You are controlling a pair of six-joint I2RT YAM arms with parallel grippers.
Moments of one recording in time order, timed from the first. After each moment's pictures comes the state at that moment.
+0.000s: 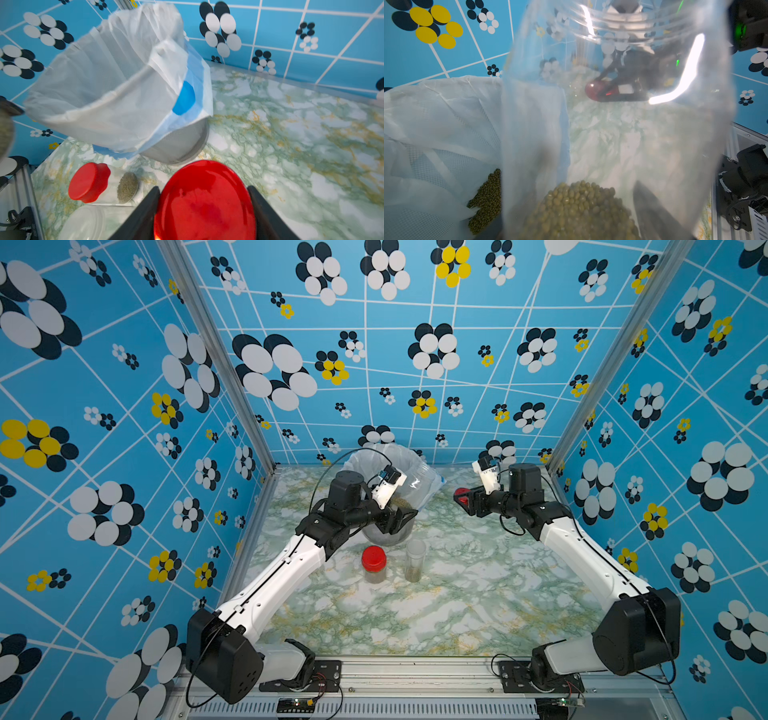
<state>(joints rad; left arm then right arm) -0.49 1.32 1.19 -0.26 0.48 0.09 0.26 1.44 1.15 -0.32 -0.40 0.01</state>
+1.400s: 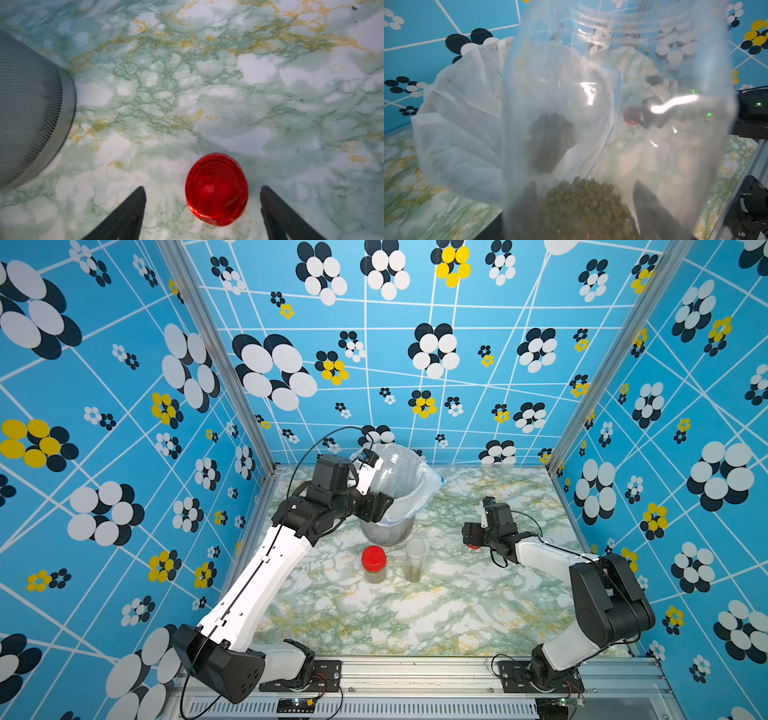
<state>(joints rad) -0.43 1.34 1.53 -0.77 0.22 0.01 0.30 1.60 0.84 -0.05 0.07 0.27</state>
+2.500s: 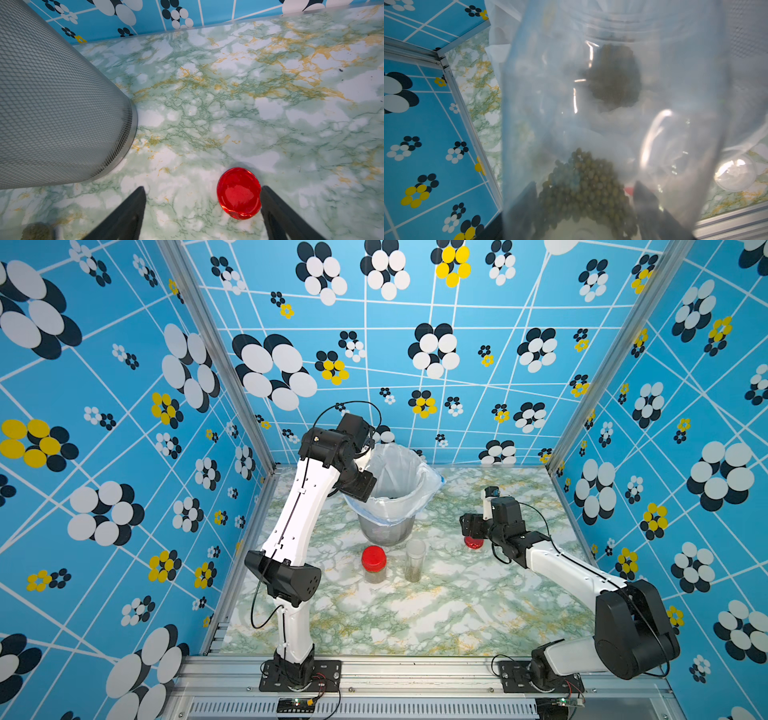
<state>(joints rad) -0.40 1.96 2.46 -1.66 -0.11 0.07 0.33 1.44 0.86 -0.08 0.04 0.27</state>
